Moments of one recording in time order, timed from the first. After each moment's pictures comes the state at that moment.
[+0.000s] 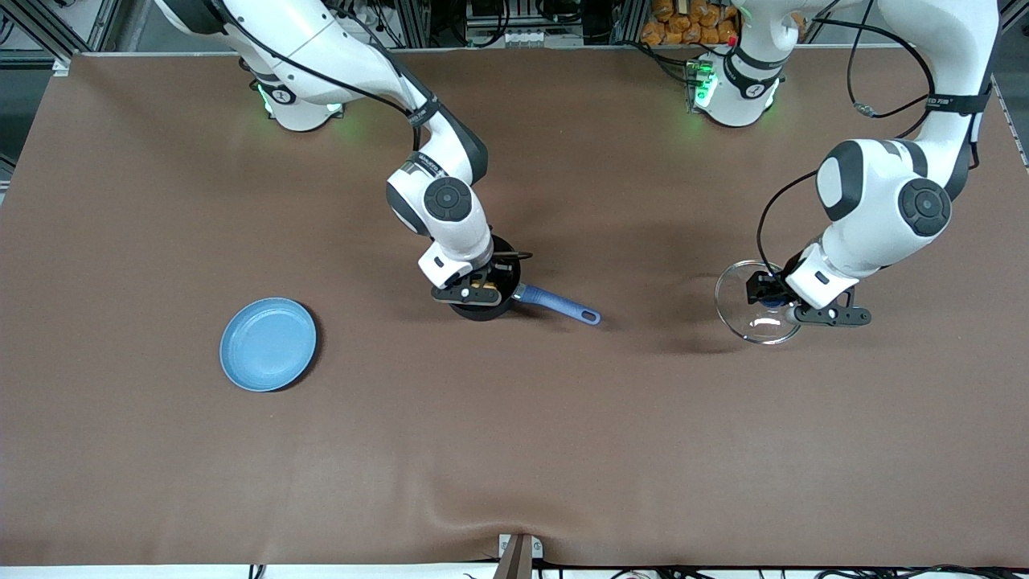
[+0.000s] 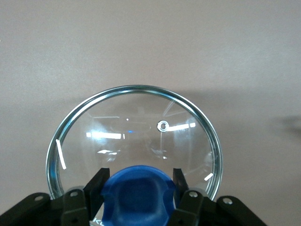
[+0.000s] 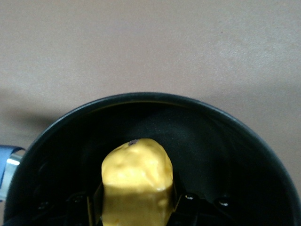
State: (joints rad) left arm 0.00 0.18 -0.10 -2.20 -0.13 2.41 0.05; right arm 0.56 0.63 0.19 -1.80 -0.11 2.47 0.89
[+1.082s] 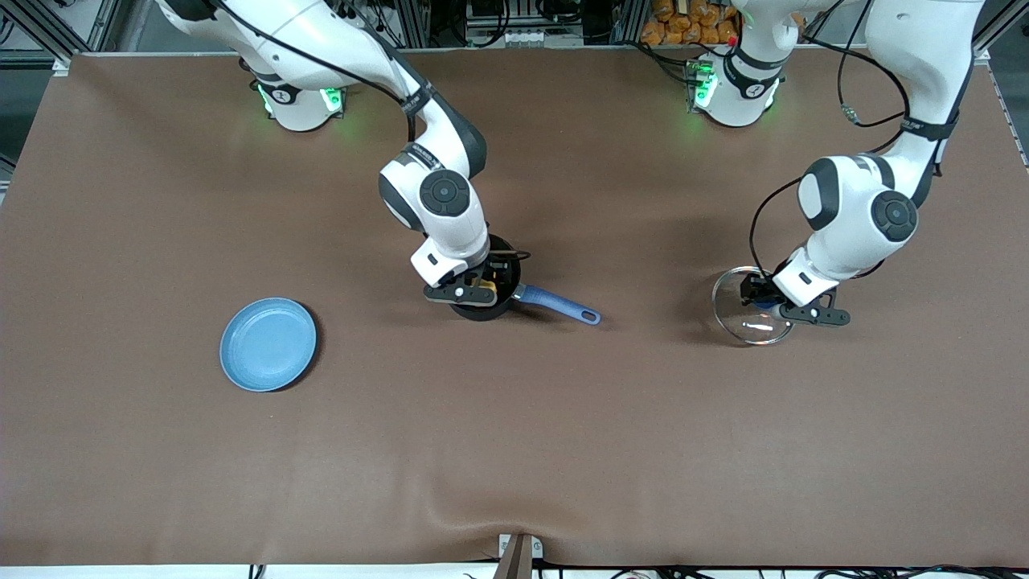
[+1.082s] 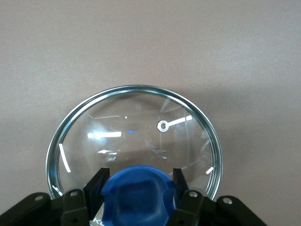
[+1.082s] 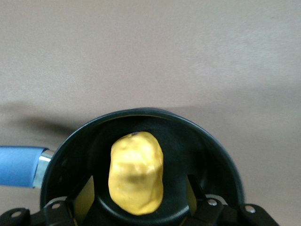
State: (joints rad) left arm 0.04 0.29 -0.12 -2.29 -0.15 2.63 0.17; right arm 0.56 0.55 0.18 -1.76 -0.11 2.32 0.89
